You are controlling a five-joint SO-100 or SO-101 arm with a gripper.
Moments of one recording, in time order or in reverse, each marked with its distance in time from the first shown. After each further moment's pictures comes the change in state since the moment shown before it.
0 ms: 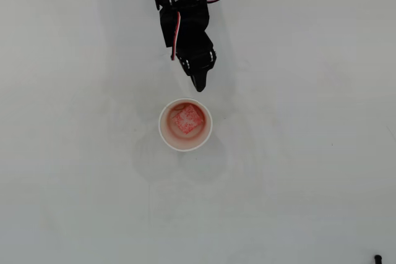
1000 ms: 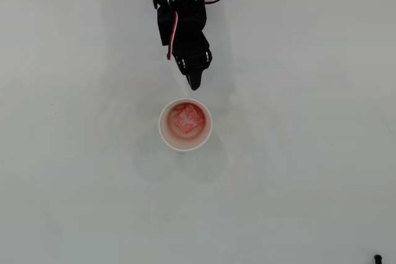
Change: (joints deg) arm 2.2 0.0 0.3 0.1 -1.1
